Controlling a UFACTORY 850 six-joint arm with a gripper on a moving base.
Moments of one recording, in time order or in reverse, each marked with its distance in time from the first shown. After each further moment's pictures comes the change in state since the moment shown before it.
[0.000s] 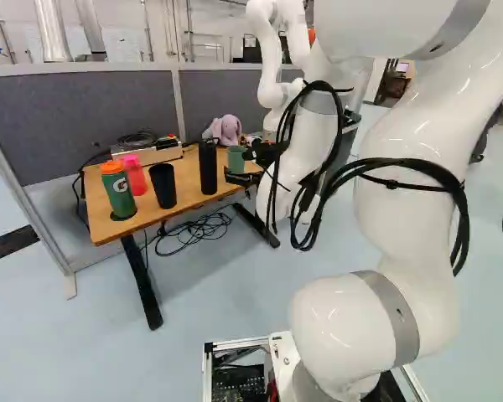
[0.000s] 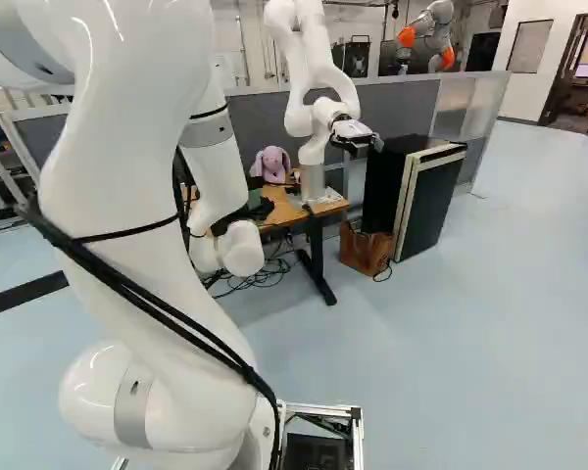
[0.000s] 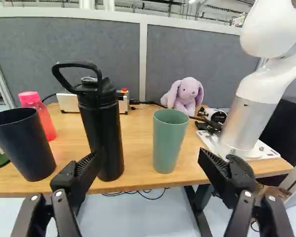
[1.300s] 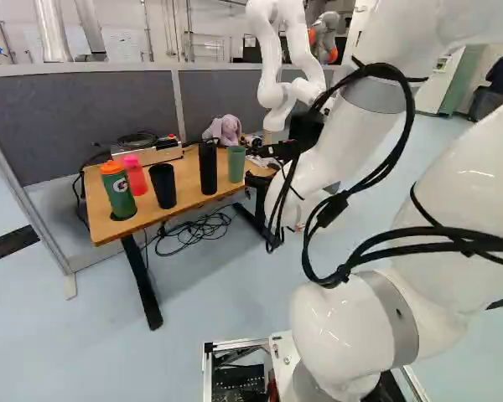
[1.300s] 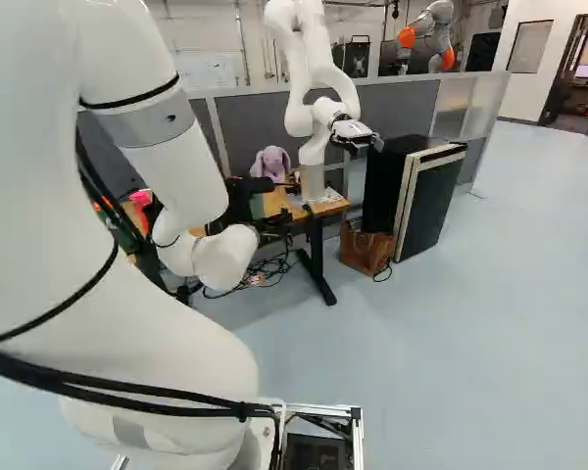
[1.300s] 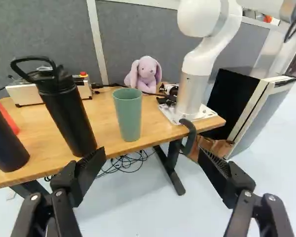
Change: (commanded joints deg) arm -1.6 21.6 12.8 14.6 -17.8 0.0
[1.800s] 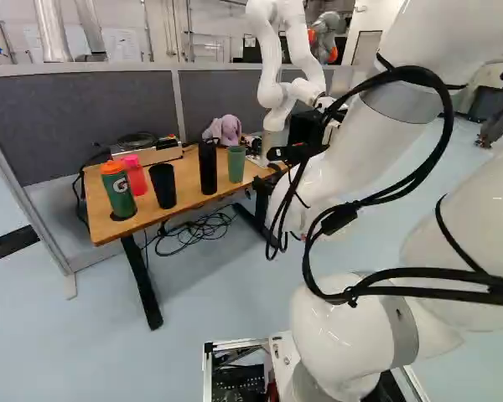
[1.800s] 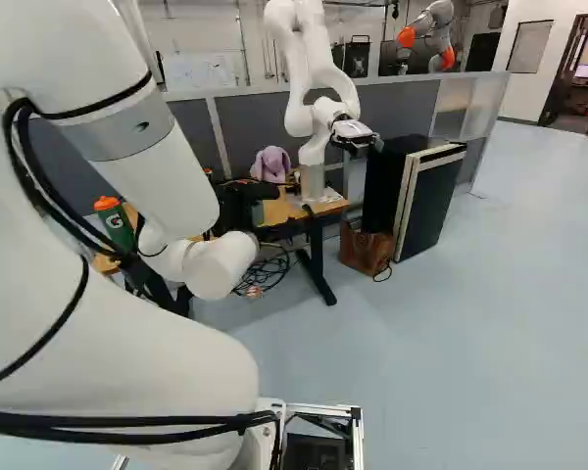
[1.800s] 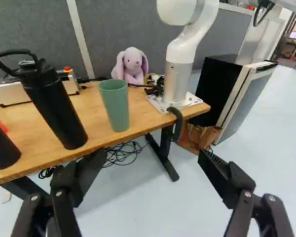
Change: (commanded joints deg) arm -0.5 6.2 3.7 4.2 -5.1 0.0
